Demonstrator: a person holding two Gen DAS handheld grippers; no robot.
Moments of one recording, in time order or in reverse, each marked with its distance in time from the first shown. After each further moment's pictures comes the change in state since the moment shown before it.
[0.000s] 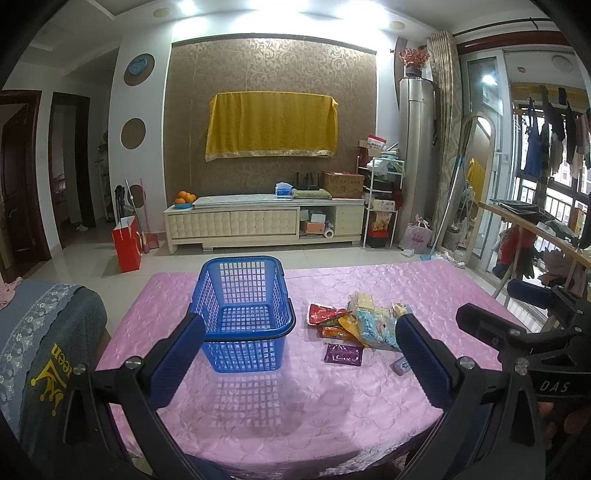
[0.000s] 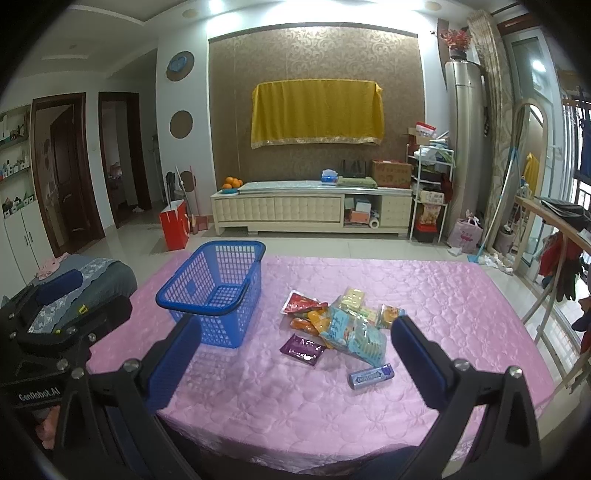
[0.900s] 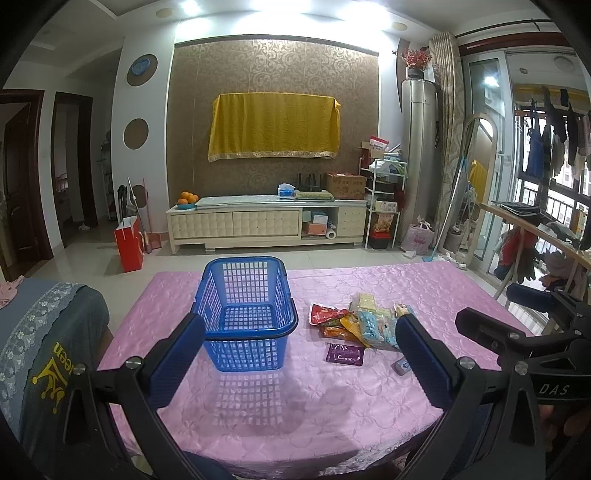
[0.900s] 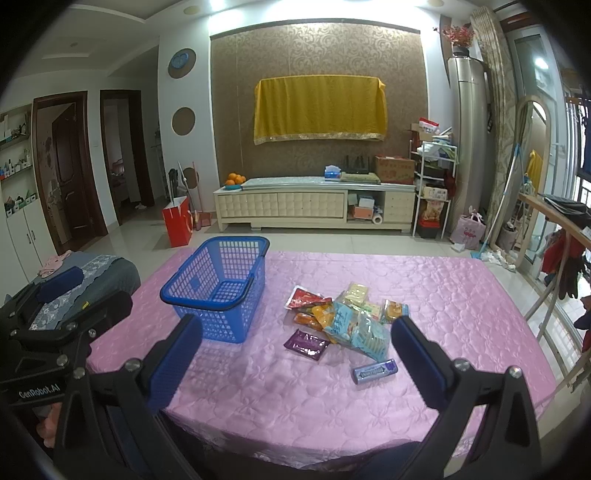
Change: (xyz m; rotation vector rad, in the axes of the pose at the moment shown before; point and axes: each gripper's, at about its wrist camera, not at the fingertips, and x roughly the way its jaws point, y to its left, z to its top) left arm -0.001 0.000 -0.001 -0.002 -0.006 0.008; right arm 0.002 -0.001 -0.003 -0.012 0.002 0.007
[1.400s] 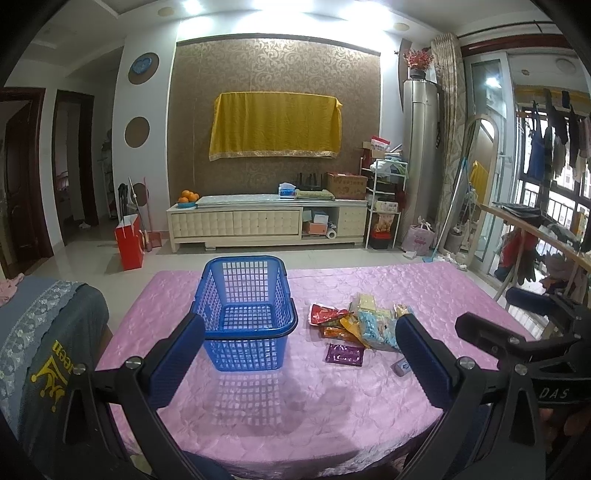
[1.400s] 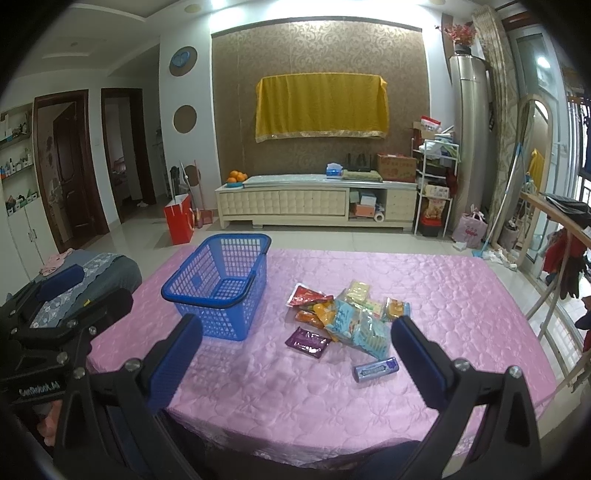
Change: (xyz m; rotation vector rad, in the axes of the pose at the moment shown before) left arm 0.001 -0.001 0.001 -0.018 0.000 -0.001; right arm 0.001 0.002 -0.002 -0.014 -0.006 0.004
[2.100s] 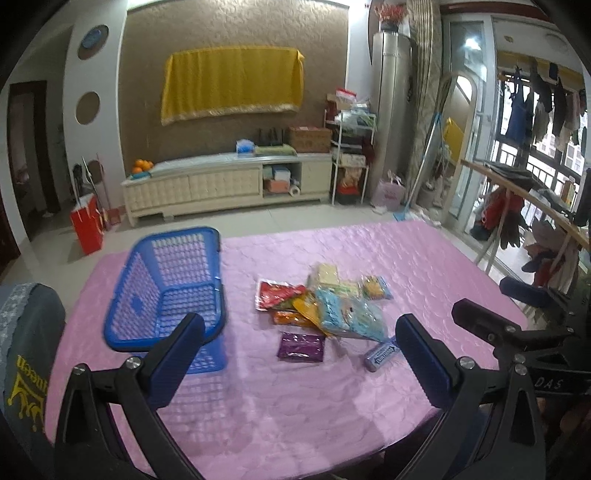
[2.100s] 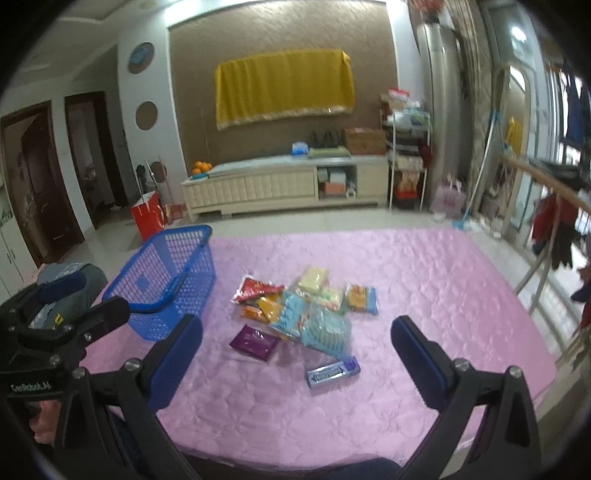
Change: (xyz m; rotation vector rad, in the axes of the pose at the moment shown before) left arm 0.108 -0.054 0.010 0.065 0.205 -0.132; right arm 0.053 -0.092 0.000 0.096 0.156 -0.081
